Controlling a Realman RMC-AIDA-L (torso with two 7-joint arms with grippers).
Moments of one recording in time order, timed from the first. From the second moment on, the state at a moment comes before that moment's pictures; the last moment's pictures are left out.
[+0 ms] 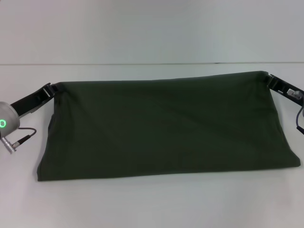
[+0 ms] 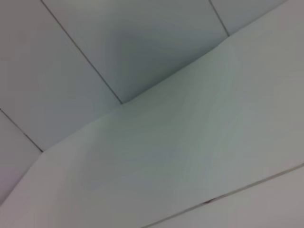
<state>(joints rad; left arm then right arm) -0.65 -2.10 0.16 0.44 2.05 0.96 -1.86 0.69 2.09 -0.40 -0.32 -1.72 -0.78 1.56</state>
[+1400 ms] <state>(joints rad) -0.68 -2.16 0.16 0.33 1.77 0.75 -1.45 0.66 2.09 -0.40 -0.22 -1.41 -0.86 1.09</state>
